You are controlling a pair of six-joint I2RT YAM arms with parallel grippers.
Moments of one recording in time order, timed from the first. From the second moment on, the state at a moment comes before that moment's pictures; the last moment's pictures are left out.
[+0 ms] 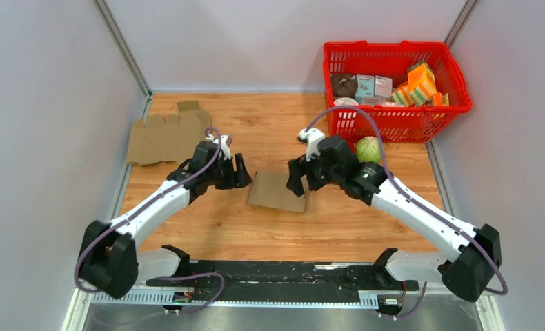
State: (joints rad) left arm -0.44 1.13 0.71 -0.32 0.16 -0.50; right arm 0.84 1.25 1.08 -0.54 -0.05 0.19
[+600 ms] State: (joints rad) left arm -0.44 1.52 0.75 -0.06 0.40 -0.50; right arm 0.47 1.45 0.76 -0.17 -0.46 0.44
